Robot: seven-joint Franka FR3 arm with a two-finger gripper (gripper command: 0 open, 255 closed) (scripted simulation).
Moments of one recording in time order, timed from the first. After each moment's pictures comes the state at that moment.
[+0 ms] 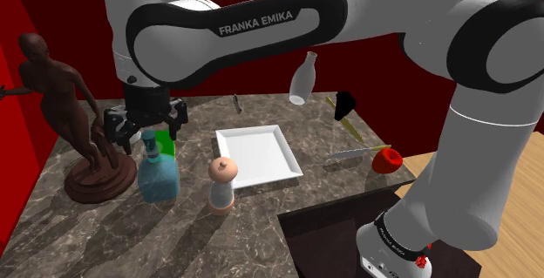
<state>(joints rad) 0.29 0.38 0.51 -1.64 -0.07 2.03 0.73</state>
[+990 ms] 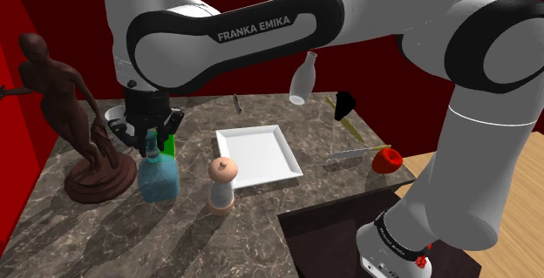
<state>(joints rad) 0.29 0.39 0.51 -1.65 -0.08 2.05 0.73</state>
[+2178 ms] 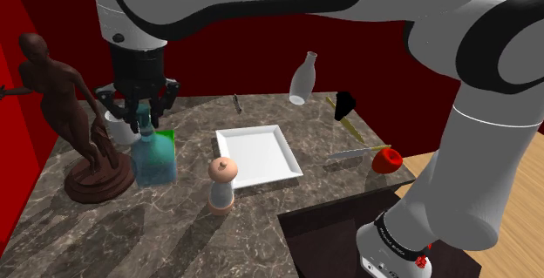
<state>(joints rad) 0.30 0.36 0.52 -1.50 -0.06 1.87 0.73</state>
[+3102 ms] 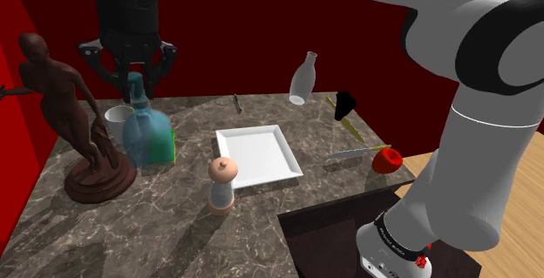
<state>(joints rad) 0.32 0.37 0.52 -1.30 -0.07 1.68 0.74</state>
